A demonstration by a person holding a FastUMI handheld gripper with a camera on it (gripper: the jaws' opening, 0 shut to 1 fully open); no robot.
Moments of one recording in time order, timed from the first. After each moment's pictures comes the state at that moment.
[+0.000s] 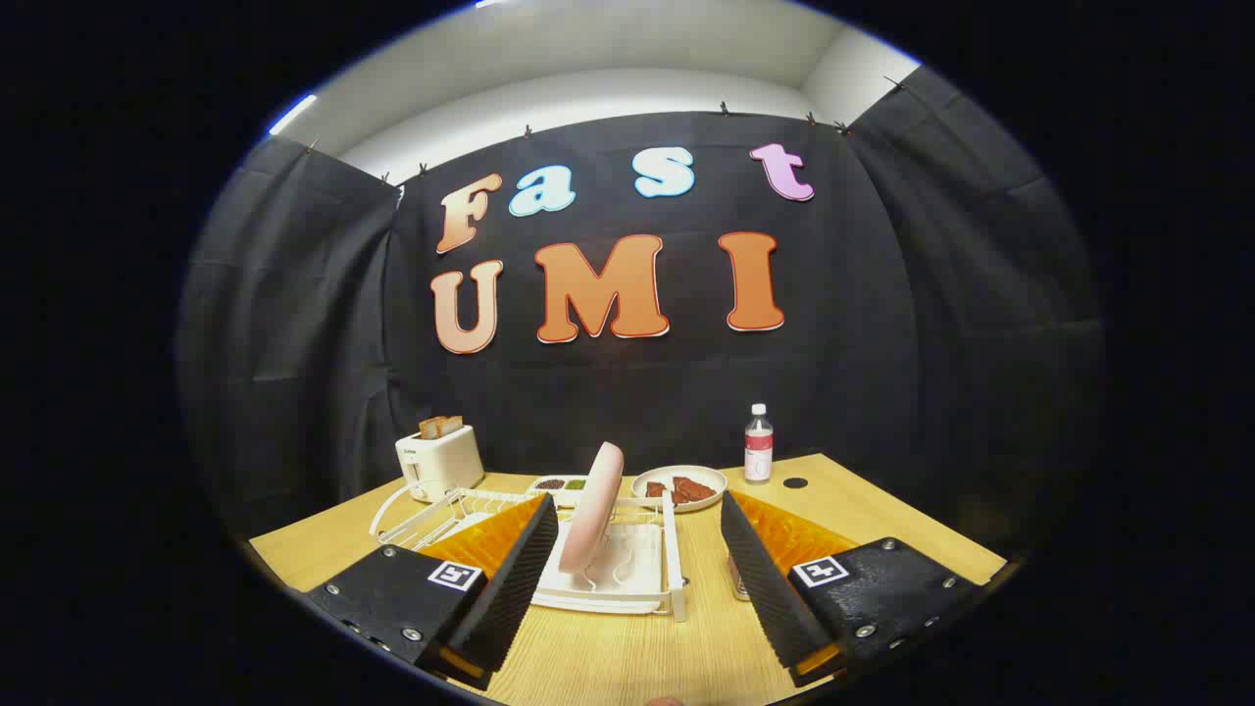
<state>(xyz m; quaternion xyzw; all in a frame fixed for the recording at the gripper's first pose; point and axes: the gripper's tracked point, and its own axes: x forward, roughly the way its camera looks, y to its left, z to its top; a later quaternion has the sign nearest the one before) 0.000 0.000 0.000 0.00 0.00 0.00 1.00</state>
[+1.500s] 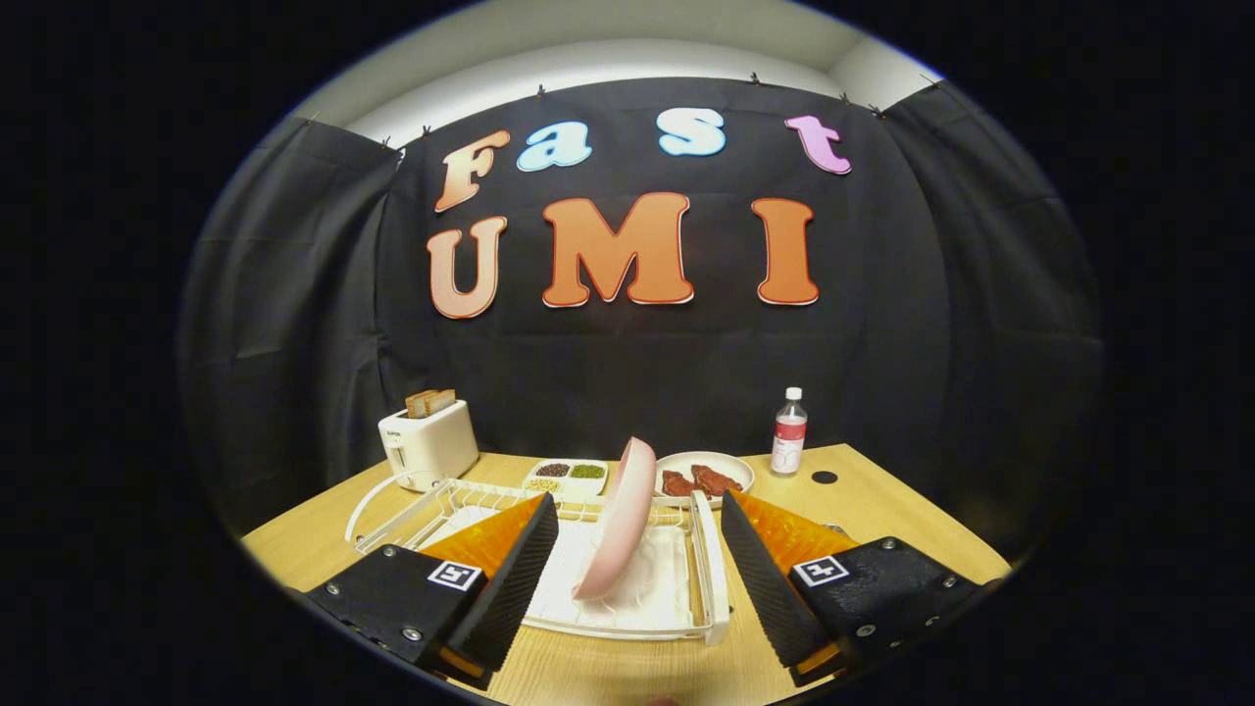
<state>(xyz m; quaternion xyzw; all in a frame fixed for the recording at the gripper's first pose) 0.094 0.044 -0.011 -0.03 0.06 0.00 1.00</state>
